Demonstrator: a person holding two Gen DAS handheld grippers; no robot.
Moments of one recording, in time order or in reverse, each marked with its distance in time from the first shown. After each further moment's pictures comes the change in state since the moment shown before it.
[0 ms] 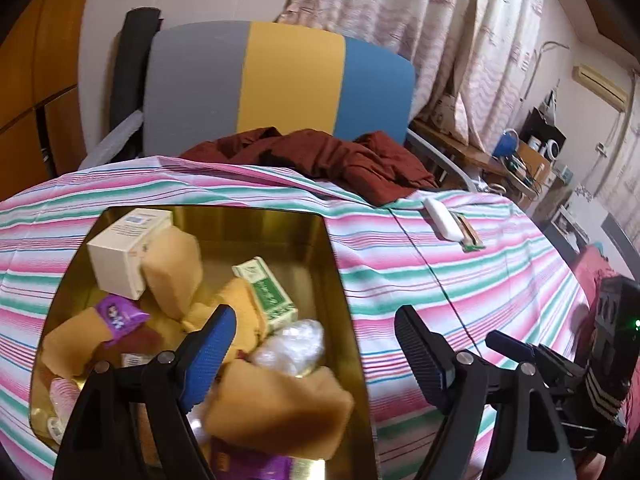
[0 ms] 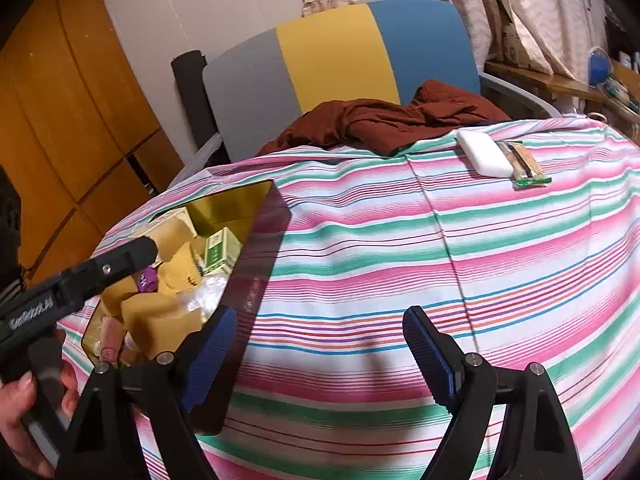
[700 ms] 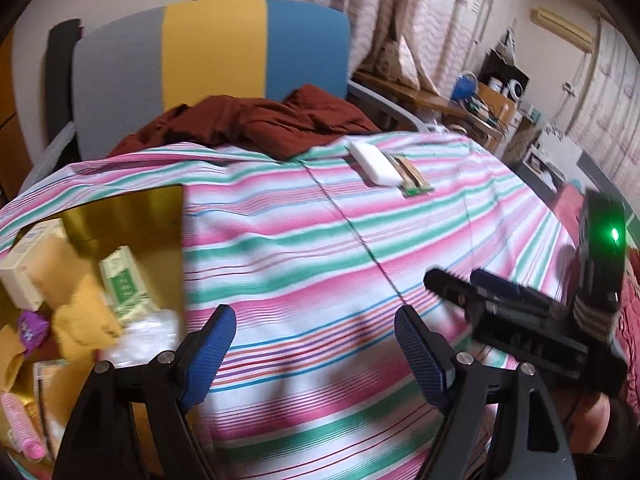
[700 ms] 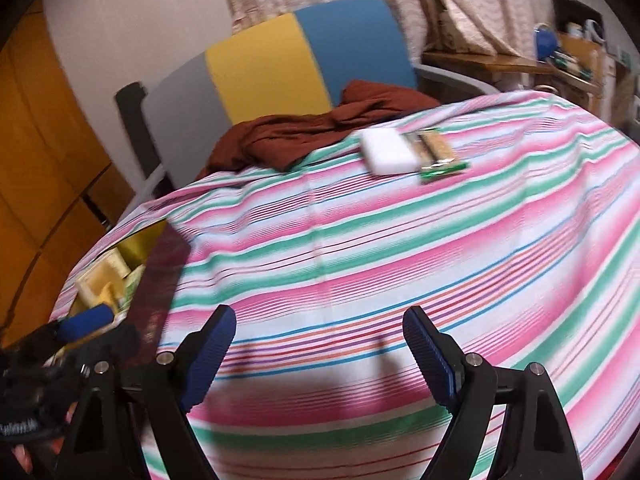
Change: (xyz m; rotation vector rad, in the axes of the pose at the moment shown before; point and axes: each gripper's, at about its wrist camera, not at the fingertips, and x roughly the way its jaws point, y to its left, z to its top) left arm 0.058 -0.107 -0.017 0.179 0.140 -0.093; right arm -0.007 -0.103 0.012 0.137 -0.040 -0.129
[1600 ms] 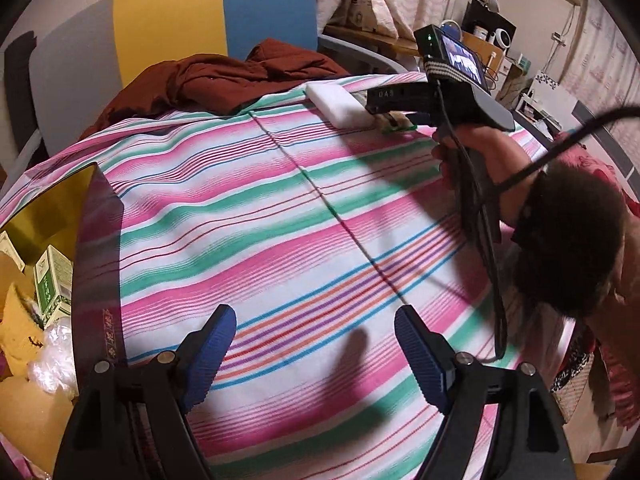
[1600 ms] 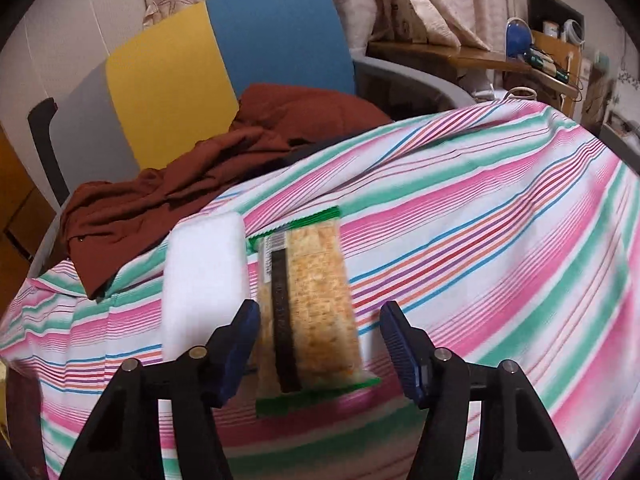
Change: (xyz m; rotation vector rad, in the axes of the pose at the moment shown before) left arm 0.052 -0.036 -0.009 0.087 0.130 0.007; right arm 0.155 -0.119 0.157 0.016 0.036 -0.196
